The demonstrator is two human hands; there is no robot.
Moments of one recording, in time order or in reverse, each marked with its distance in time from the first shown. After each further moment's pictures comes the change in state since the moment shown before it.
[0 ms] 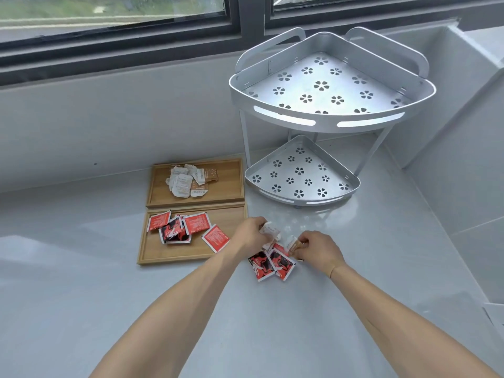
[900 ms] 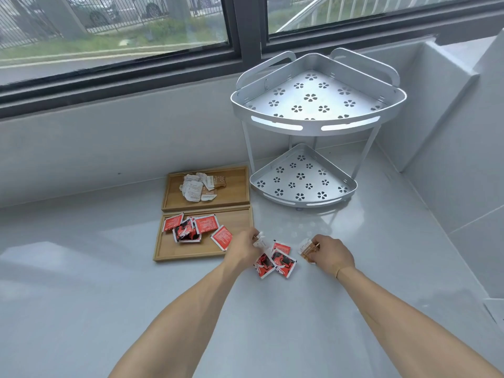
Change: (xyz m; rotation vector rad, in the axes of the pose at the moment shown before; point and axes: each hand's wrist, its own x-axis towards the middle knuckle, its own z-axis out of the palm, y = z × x) left_hand -0.048 -0.013 0.007 0.026 0.166 -0.052; right_hand -0.021 0.024 -0.007 -0.014 0.040 0.022
